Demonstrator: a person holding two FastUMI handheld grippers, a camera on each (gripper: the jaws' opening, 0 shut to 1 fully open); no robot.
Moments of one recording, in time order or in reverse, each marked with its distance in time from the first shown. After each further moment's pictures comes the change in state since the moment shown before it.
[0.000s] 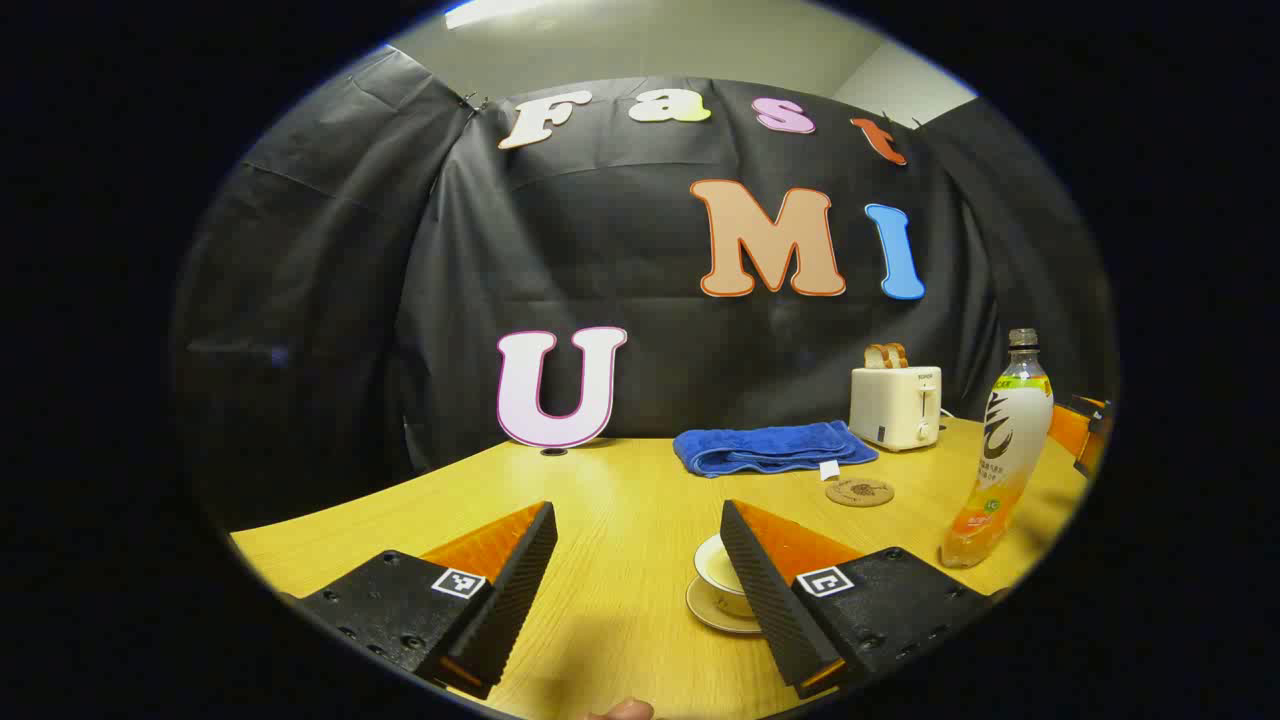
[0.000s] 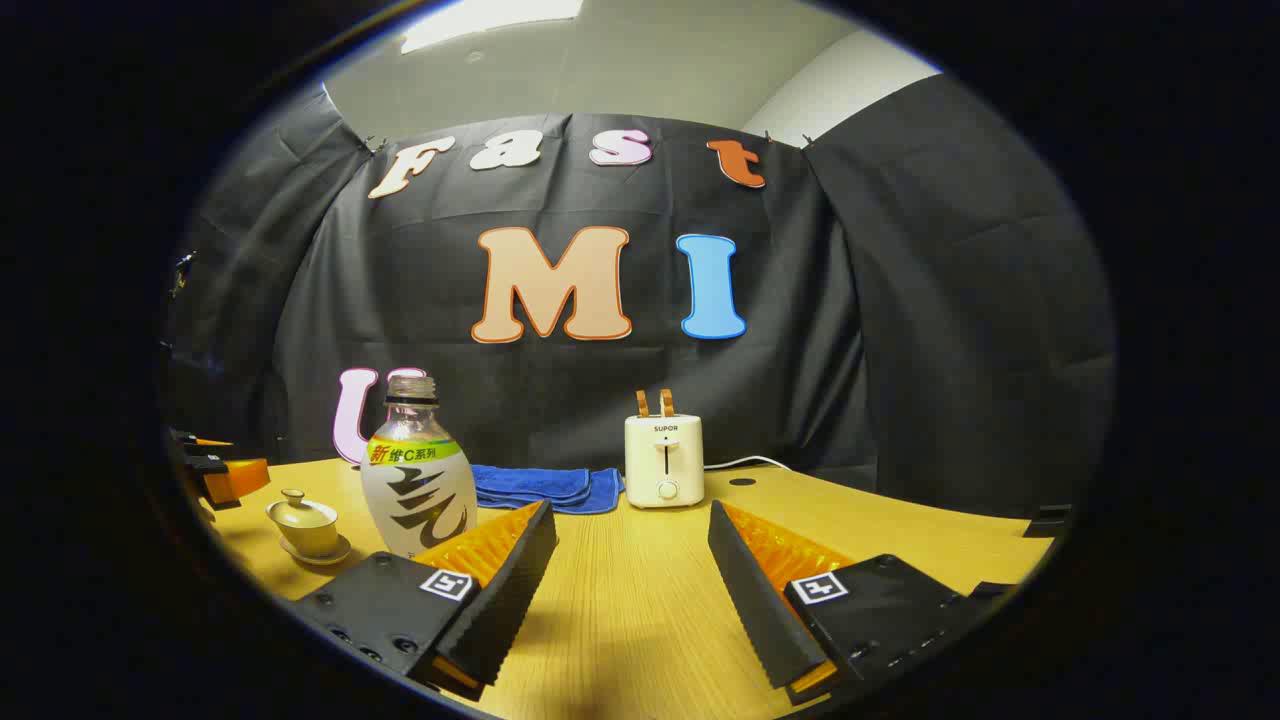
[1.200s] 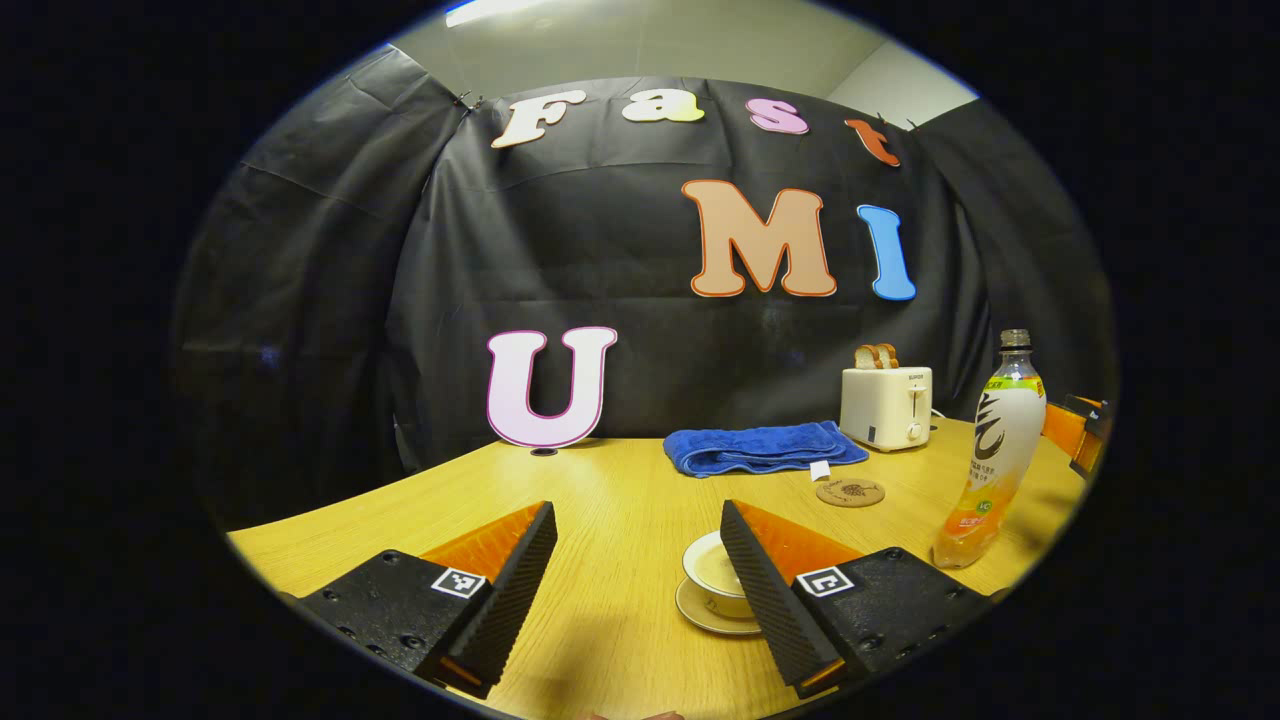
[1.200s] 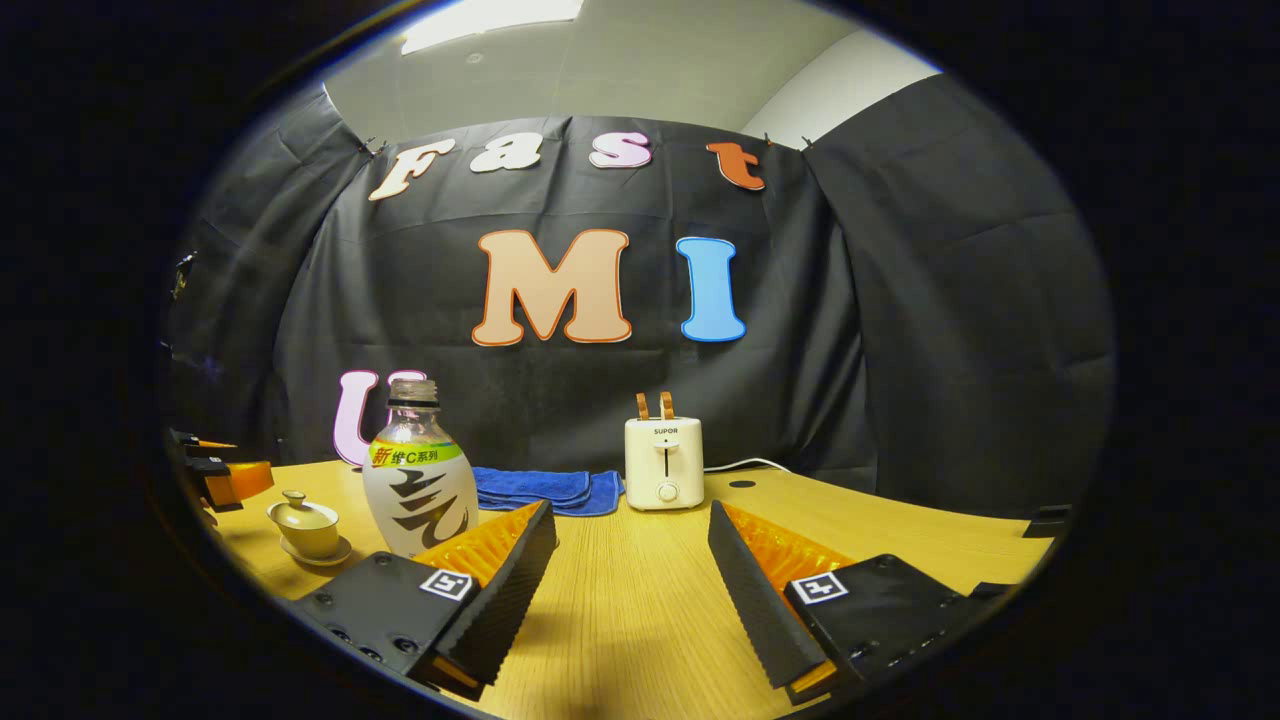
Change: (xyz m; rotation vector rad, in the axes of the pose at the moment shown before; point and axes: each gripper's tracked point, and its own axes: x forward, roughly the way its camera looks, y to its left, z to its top) left arm 0.001 -0.002 0.000 -0.001 -0.003 -0.030; right arm -0.002 0.000 0.003 0.002 -0.012 0.001
